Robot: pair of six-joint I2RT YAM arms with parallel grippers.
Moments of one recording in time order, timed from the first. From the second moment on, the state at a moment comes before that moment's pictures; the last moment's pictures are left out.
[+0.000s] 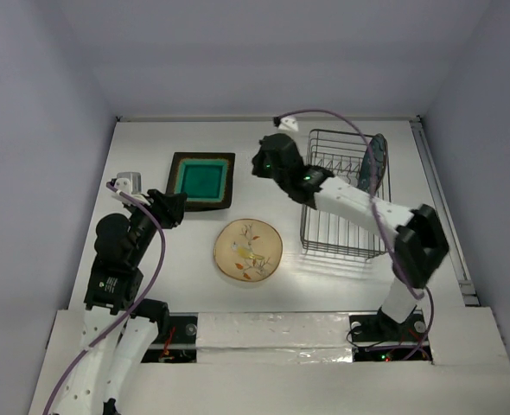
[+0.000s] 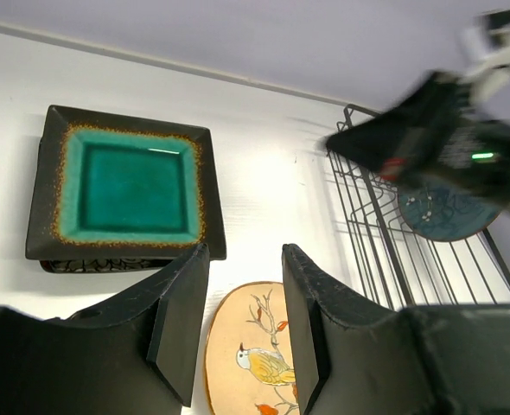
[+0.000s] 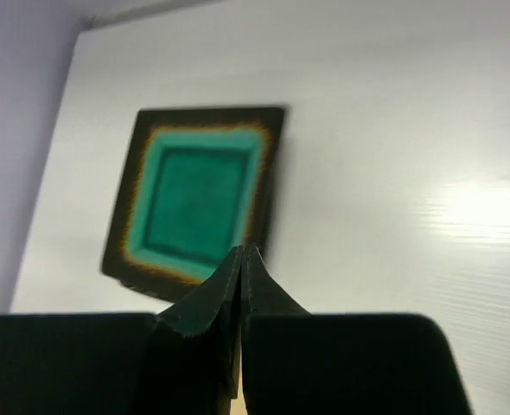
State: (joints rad) left arm -0.19 0.49 0.67 -0.26 0.12 -0.43; right arm 0.80 1.82 1.50 -0.08 0.38 0.67
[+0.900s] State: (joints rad) left arm -0.20 0.47 0.67 -0.26 0.12 -0.43; right arm 0.24 1.43 1.23 -0.54 0.65 0.32
